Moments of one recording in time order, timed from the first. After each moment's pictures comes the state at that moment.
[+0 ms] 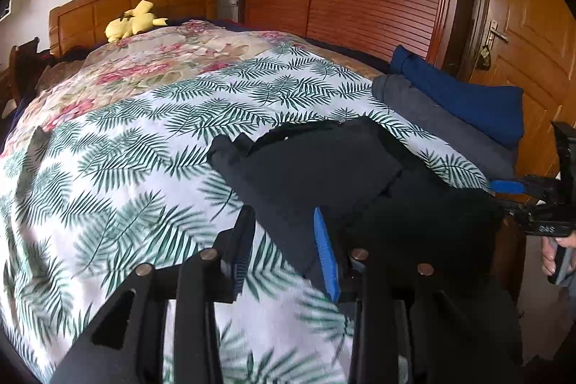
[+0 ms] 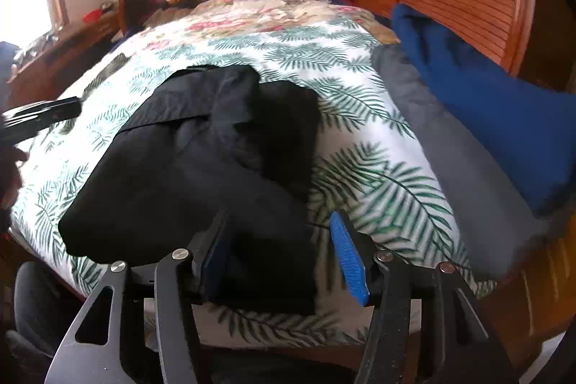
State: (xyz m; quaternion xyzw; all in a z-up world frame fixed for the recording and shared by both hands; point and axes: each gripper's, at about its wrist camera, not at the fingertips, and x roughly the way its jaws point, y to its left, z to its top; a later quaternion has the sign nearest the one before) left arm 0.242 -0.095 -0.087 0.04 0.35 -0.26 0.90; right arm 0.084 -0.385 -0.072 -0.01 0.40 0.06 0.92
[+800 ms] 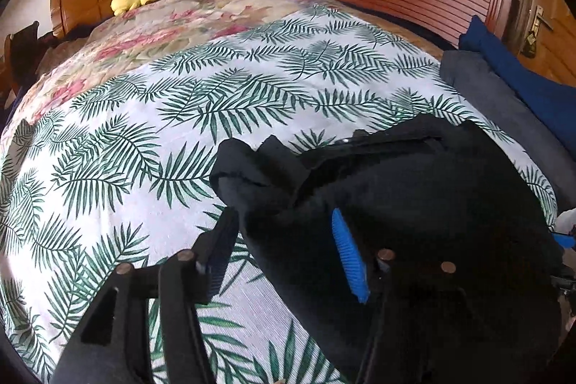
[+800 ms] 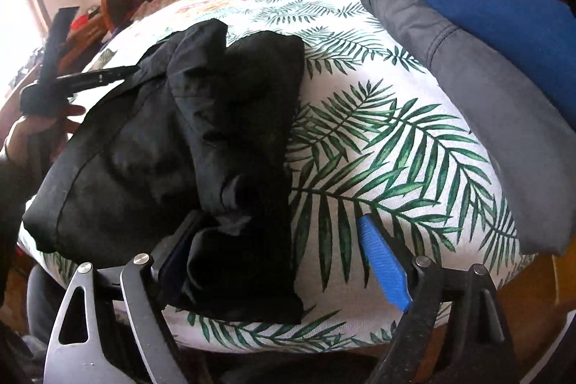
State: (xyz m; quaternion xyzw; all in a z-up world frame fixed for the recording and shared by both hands) left arm 0.359 -0.129 -0.149 0.07 0.40 -0.21 0.89; right arm 0.107 -0.400 -0.121 0.05 0.45 0.06 0.89
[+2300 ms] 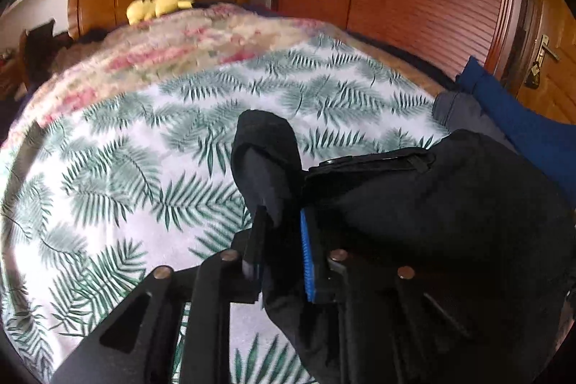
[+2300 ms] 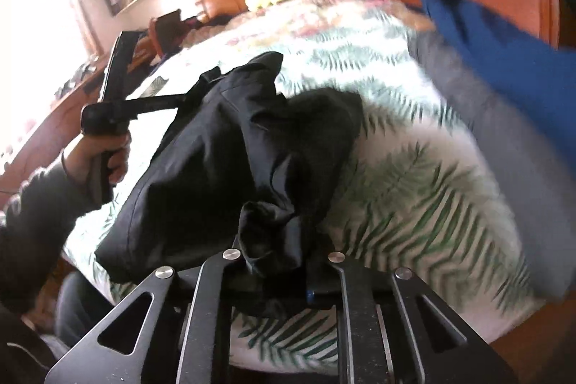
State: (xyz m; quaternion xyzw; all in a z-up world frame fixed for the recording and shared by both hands) left arm 0.348 -0.144 -0.104 0.03 0.37 -0.18 0.91; right arm 0.106 -0.388 -0.071 0.05 0.37 0.16 0.92
